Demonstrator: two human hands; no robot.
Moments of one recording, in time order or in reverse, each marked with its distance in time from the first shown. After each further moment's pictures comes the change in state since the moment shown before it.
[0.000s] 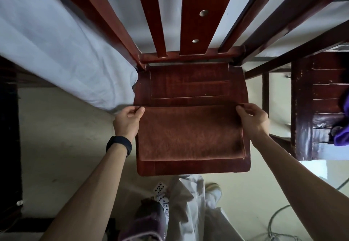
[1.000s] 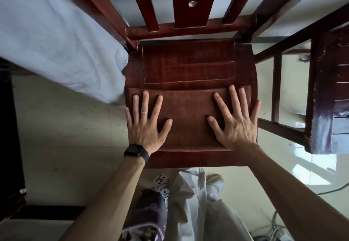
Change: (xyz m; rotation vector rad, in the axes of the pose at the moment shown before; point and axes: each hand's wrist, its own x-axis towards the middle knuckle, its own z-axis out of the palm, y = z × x) left_hand -0.041 -0.066 0.059 0.946 -0.020 0.707; right_hand -0.020 0.064 0.047 -0.903 -0.086 -0.705
